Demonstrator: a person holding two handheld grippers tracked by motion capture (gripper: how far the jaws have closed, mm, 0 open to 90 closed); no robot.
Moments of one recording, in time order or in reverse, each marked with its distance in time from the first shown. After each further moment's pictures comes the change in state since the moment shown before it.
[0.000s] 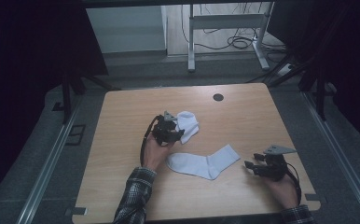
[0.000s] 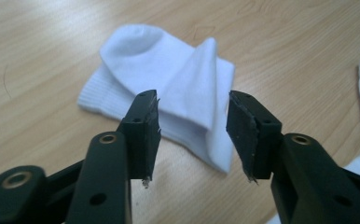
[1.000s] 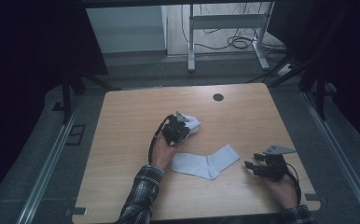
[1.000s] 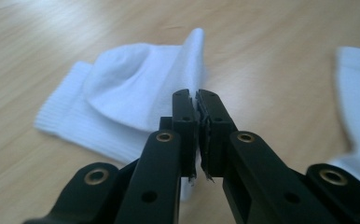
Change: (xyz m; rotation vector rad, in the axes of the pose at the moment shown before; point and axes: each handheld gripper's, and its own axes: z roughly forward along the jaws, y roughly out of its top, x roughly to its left) left arm -0.033 0.012 0.012 0.053 -0.030 0.103; right arm 0.001 0.000 0.000 0.001 -0.008 -0.010
